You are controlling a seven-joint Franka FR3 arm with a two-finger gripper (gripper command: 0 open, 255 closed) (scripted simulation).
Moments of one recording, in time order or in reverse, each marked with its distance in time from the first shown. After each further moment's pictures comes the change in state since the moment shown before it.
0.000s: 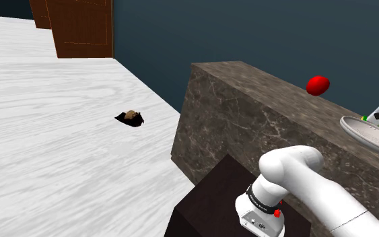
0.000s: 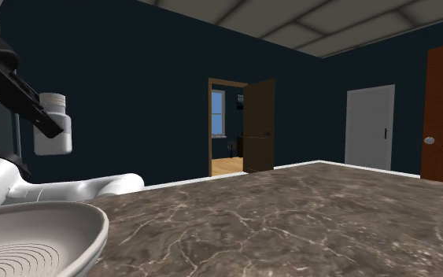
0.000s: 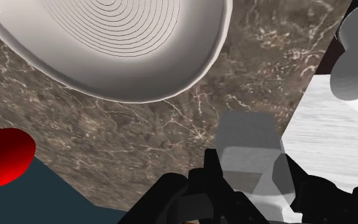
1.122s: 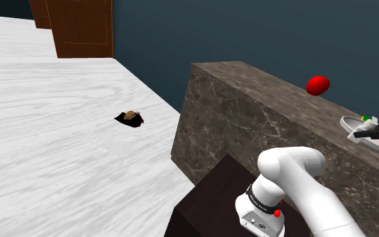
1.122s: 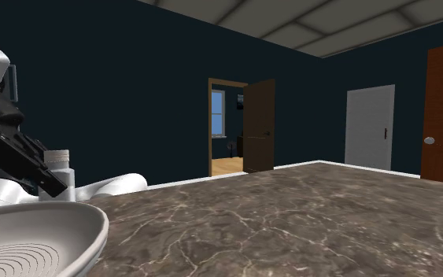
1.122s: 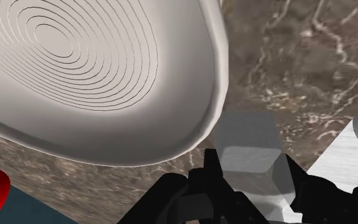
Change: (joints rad) arm -0.110 -0.183 -0.113 -0.239 -0.096 0.054 -0.053
